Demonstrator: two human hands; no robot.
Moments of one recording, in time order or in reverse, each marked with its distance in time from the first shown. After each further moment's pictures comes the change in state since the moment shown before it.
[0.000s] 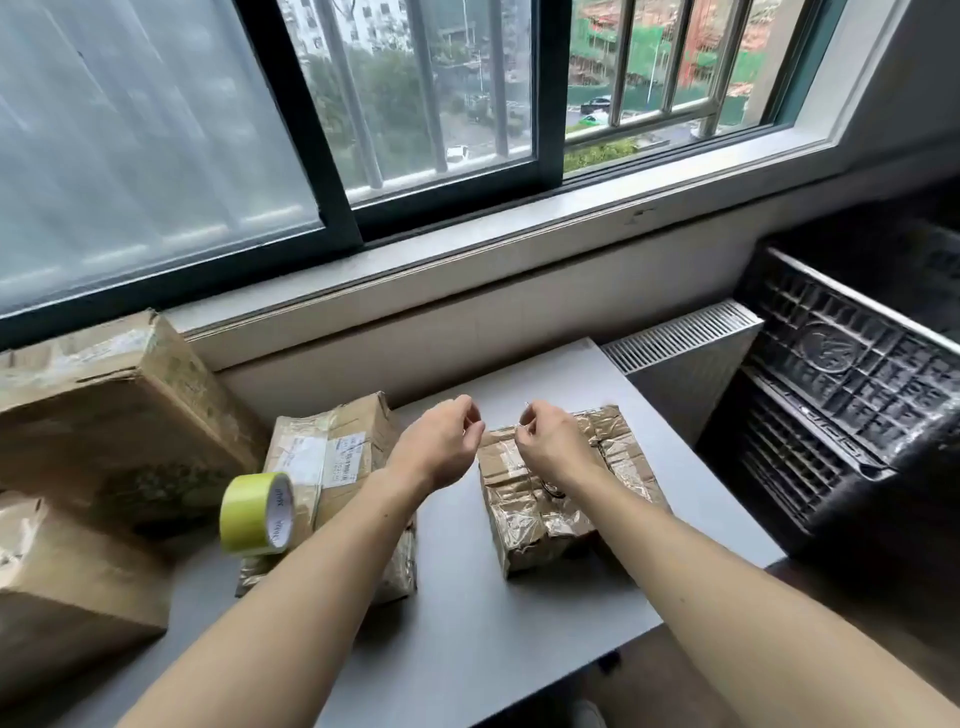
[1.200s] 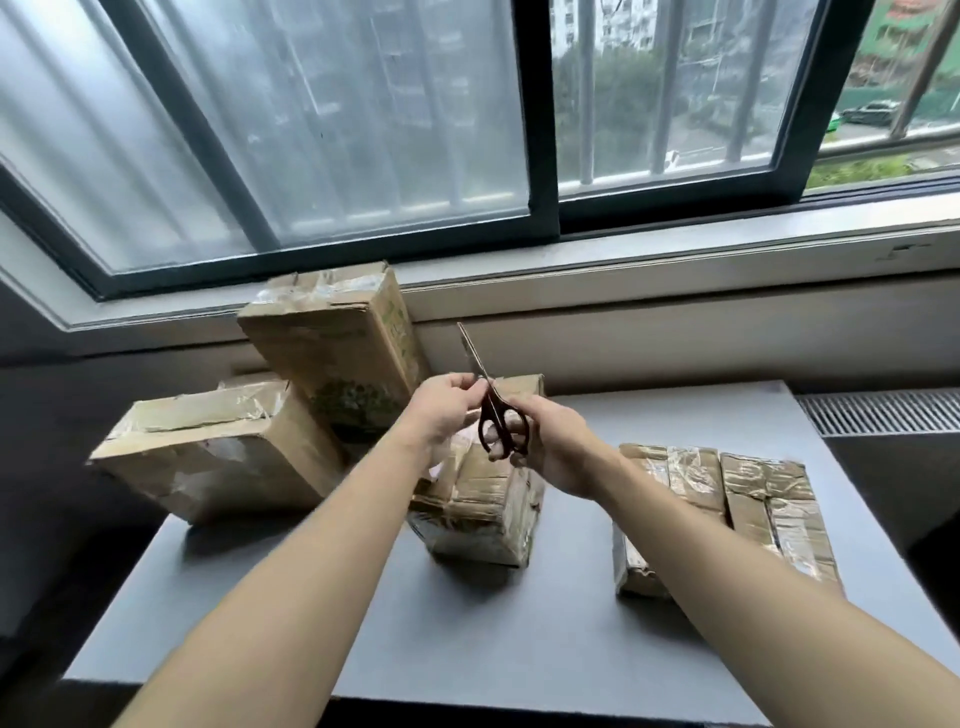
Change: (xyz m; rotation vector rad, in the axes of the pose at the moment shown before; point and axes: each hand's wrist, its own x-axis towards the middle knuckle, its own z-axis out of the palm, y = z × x) left_hand -0.072 -0.081 -0.084 -1.060 0.367 -0.572; right_hand -0.051 -0.143 0.047 0.990 -0.923 -0.078
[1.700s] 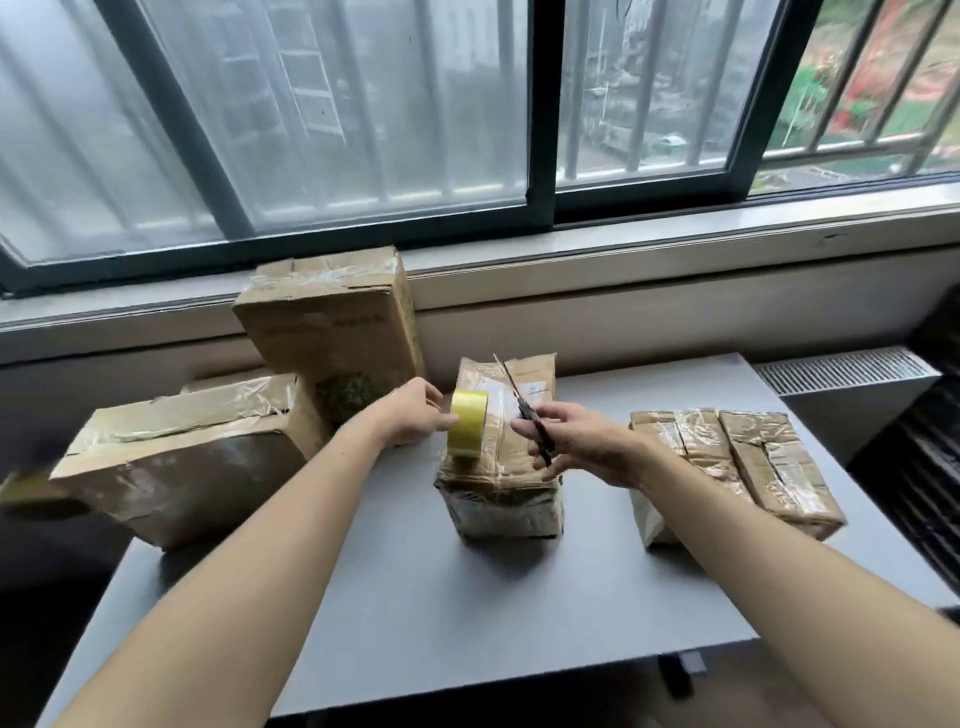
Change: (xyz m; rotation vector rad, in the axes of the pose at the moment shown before) left_hand 0.018 -0.027 -0.132 0.816 -0.222 0.049; right_hand -0.010 0.036 0.055 -0.382 0.143 0.058
